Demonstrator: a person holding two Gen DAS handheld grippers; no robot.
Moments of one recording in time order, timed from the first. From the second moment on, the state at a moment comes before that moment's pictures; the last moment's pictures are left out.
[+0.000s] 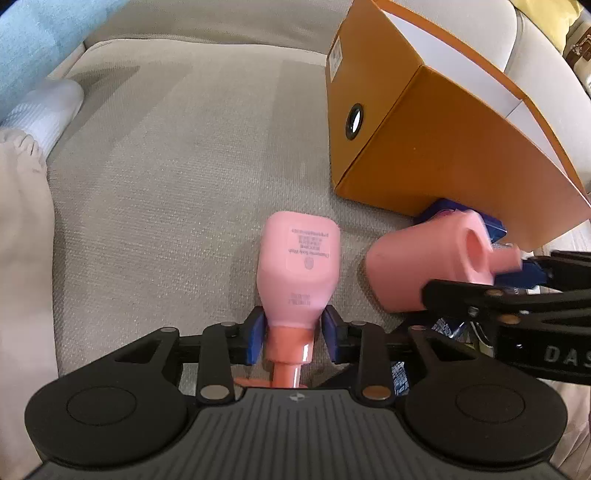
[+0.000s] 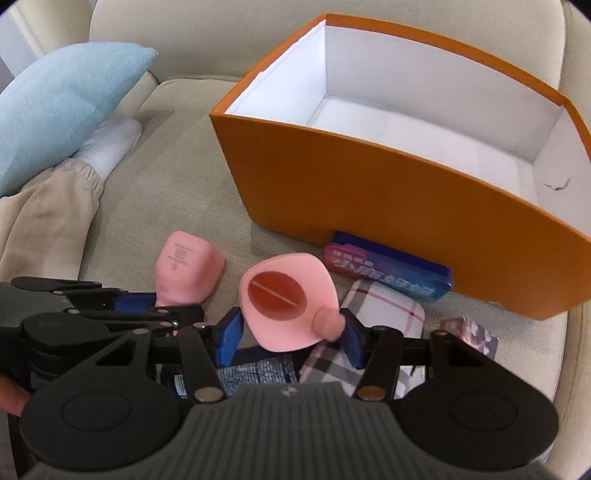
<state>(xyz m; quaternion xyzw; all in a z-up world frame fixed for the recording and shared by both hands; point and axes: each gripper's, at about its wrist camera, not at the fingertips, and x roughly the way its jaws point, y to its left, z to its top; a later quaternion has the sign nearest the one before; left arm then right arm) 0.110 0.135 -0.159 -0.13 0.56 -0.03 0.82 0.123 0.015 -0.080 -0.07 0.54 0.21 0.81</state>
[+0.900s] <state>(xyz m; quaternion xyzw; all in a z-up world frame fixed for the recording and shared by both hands) 0.108 0.157 -0.165 -0.20 0.55 0.01 0.81 0.149 0.042 -0.089 -0.03 0.51 0.26 0.82</state>
